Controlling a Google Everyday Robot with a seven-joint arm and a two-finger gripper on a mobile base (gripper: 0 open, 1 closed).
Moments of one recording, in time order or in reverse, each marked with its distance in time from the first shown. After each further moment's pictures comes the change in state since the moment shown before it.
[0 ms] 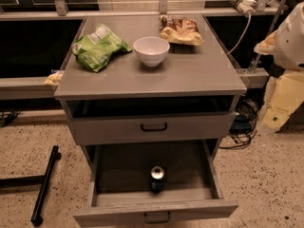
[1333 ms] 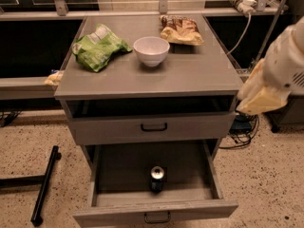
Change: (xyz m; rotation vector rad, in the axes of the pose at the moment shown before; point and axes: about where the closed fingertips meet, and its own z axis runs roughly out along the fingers) arm -0.004 0.010 0.030 -0.005 -0.060 0.020
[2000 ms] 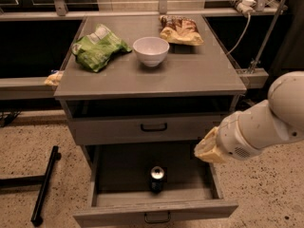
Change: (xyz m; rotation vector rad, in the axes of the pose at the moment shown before) arm -0.010 0.067 0.168 -0.130 -0.254 0.085
